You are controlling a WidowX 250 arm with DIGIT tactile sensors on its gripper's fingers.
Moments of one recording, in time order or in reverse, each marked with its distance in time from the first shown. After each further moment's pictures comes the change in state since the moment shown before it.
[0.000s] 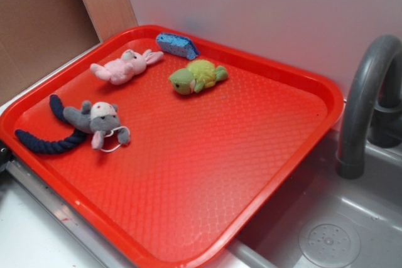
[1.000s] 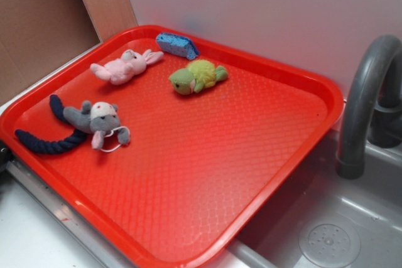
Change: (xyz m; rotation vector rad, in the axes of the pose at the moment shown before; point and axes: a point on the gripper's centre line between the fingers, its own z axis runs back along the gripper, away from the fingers) arm 0.054 -0.017 -0.038 -0.024 -0.077 -0.712
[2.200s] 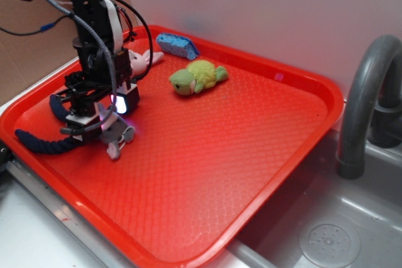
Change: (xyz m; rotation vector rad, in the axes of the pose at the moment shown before) arm 0.038 -0.037 -0.182 -0.248 0.196 -0.478
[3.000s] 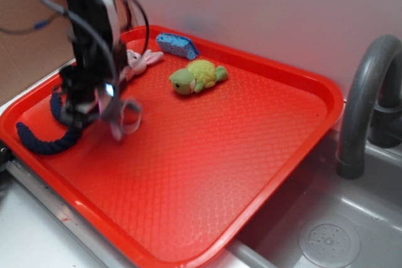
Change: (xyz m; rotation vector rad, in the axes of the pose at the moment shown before) arm -0.001 0.000 0.047 0.146 0.124 0.128
